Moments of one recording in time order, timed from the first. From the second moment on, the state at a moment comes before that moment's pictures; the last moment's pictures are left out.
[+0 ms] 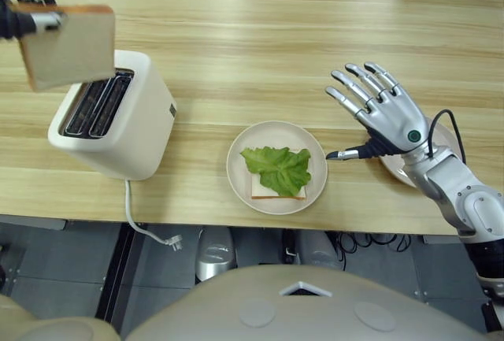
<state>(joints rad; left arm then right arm) -0.39 1.18 0.27 0.03 0.26 -0.09 -0.66 0.03 -0.81 0.13 -0.24 -1.14 -0.34 -0.36</state>
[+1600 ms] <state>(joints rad) -0.27 0.22 -0.19 0.15 -0.14 0.01 -0.71 -0.10 -0.84 0.13 -0.01 -1.04 -0.39 -0.39</state>
